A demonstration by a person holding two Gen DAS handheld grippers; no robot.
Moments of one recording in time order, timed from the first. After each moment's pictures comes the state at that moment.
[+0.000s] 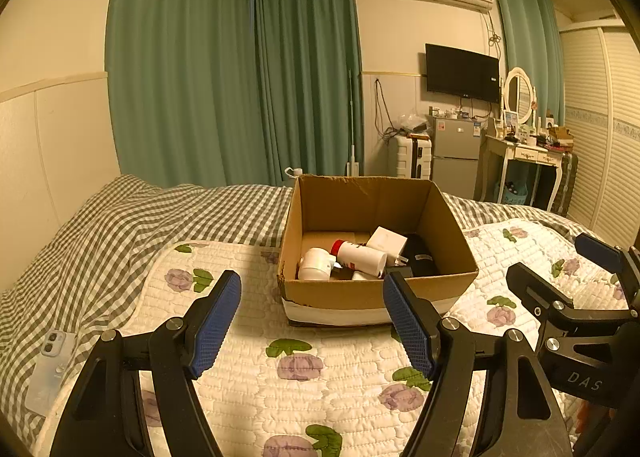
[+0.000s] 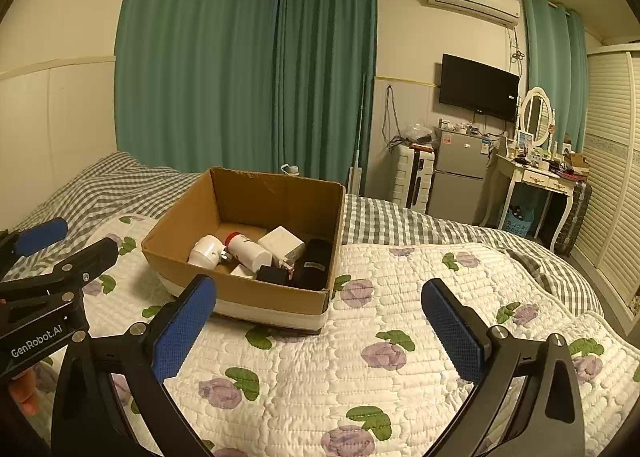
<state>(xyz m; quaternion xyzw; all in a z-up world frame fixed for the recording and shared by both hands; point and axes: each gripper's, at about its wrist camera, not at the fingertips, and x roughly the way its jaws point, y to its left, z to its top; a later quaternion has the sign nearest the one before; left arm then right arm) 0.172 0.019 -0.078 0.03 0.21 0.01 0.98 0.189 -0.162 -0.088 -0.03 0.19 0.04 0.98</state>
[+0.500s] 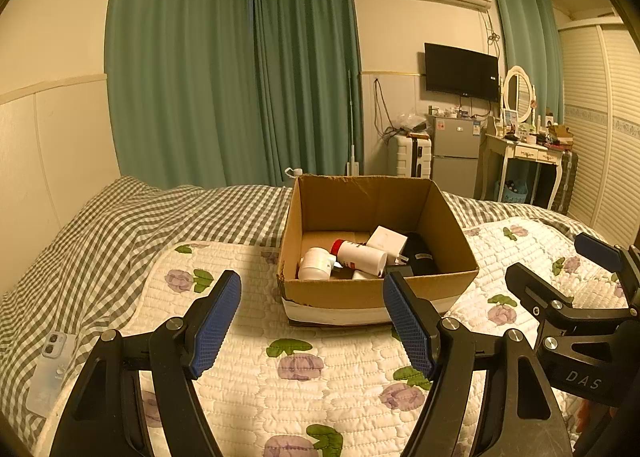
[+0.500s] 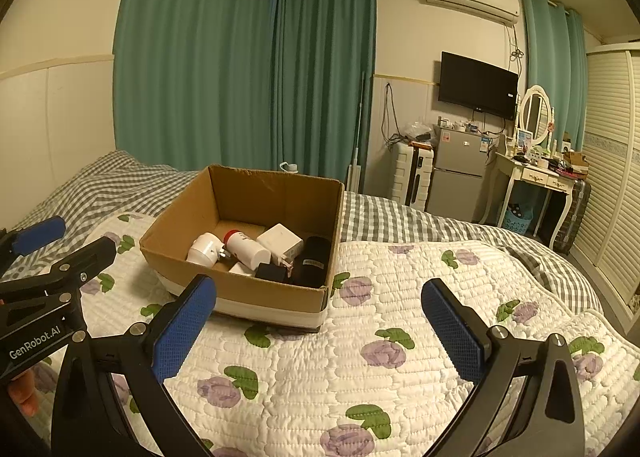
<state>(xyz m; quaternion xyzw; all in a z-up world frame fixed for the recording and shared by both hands) 0.172 0.019 -0.078 0.03 0.21 0.01 0.98 0.188 -0.163 -0.088 -0.02 0.20 0.04 0.98</state>
